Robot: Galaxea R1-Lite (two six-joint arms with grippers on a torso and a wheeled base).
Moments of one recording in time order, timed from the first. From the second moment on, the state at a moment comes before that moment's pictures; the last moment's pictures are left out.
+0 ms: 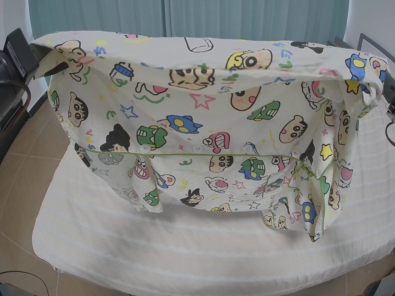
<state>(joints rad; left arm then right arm) -0.69 1.14 -0.94 -0.50 0.40 -0.25 0.63 1.12 -0.68 -0.84 -0.03 0.23</state>
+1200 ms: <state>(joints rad) -0.69 1.16 -0.93 -0.50 0.40 -0.19 0.62 1.14 -0.69 -0.85 -0.01 0.23</state>
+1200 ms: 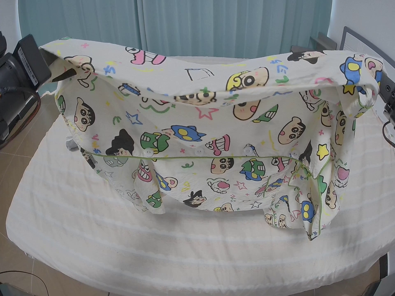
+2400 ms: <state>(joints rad) -0.70 1.17 -0.90 -0.51 0.40 -0.17 0.62 1.14 -0.68 -0.85 -0.01 0.25</state>
